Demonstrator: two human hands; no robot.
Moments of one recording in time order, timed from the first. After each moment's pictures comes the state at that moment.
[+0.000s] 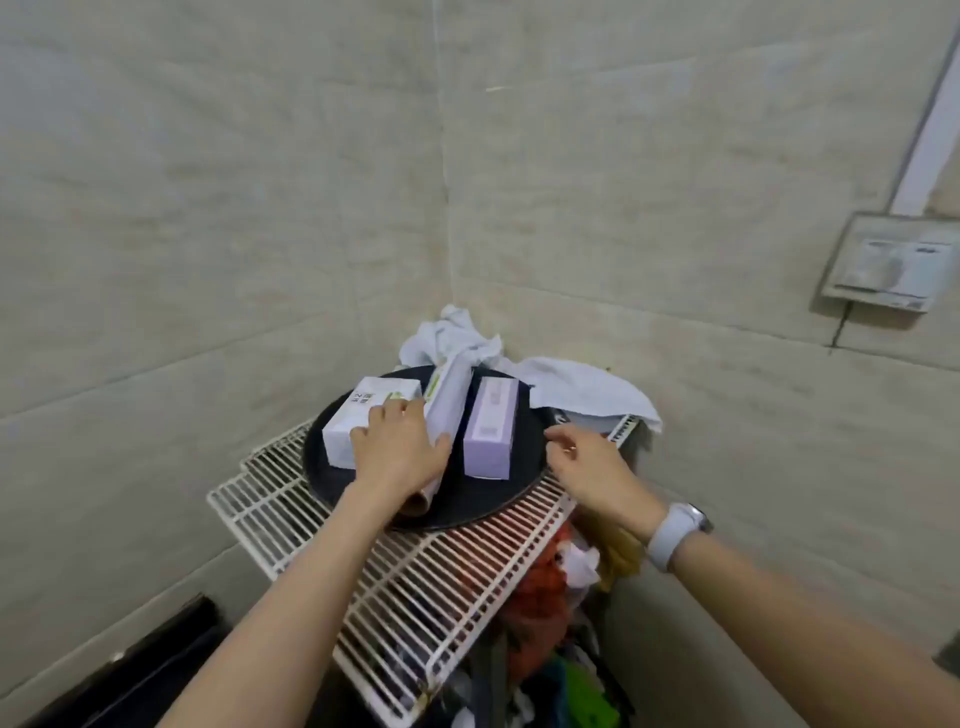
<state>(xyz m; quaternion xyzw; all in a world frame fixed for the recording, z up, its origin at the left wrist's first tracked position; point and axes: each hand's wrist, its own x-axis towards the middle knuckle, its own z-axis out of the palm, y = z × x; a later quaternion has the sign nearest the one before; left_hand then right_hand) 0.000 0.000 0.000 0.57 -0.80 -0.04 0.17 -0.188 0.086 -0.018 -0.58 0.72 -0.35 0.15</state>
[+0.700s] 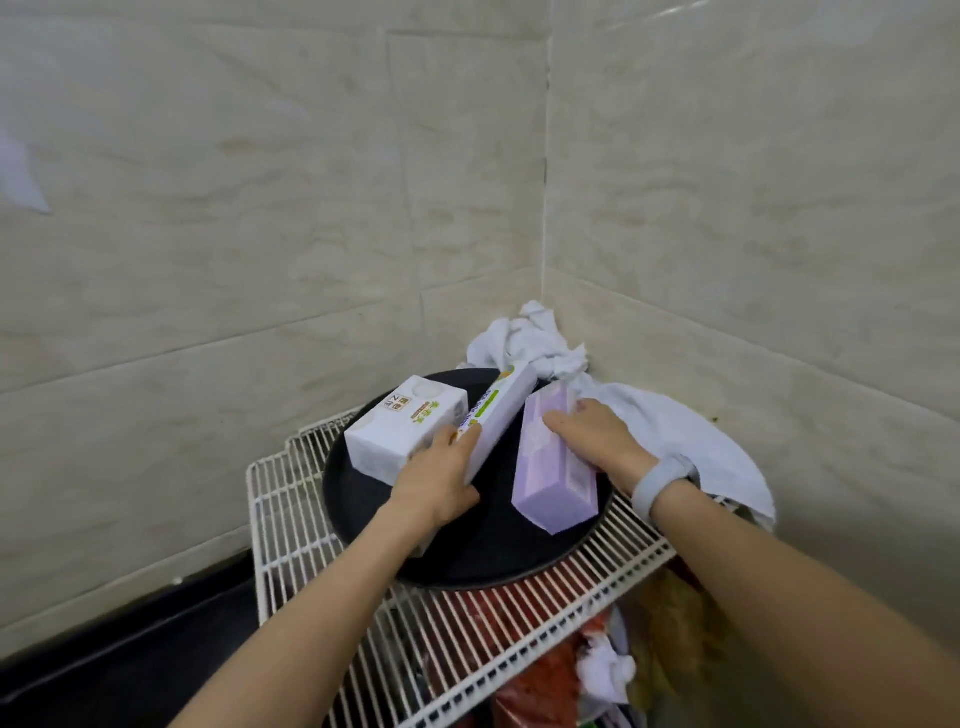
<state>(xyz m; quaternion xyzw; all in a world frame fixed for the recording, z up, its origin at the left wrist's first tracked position) -0.043 -0.049 -0.033 0.62 -0.78 -0.09 0.08 -0.232 -0.074 -0.018 -0.56 0.65 -0.36 0.36</state>
